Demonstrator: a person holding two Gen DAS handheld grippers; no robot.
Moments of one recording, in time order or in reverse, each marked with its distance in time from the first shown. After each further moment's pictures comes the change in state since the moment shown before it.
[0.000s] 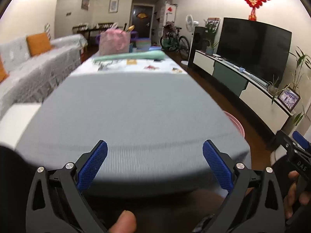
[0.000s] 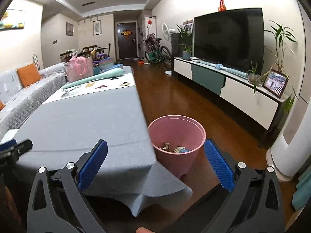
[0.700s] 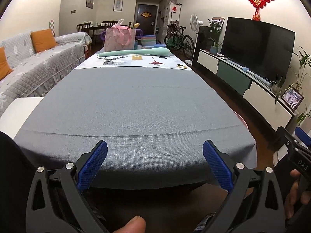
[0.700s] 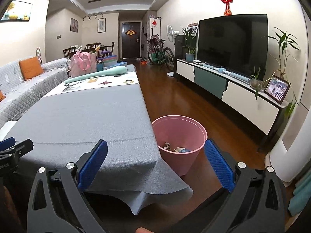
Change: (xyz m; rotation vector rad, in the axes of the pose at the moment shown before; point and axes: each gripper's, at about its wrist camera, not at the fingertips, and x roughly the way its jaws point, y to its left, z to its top) left arm 0.005 0.011 -0.013 -0.008 -0.007 0.028; right arm 0.000 0.013 -0.007 -0.043 -0.002 -0.007
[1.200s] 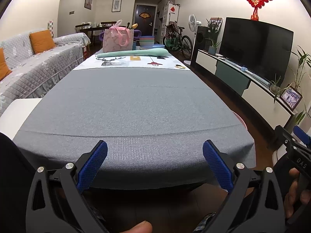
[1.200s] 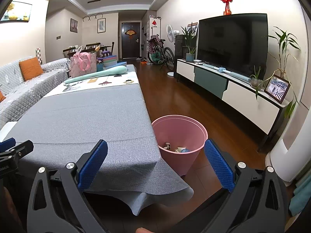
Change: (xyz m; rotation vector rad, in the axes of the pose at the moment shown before) left arm -0.003 0.000 -0.002 0.009 -0.004 -0.011; right arm 0.000 0.001 0.000 0.001 0.000 0.000
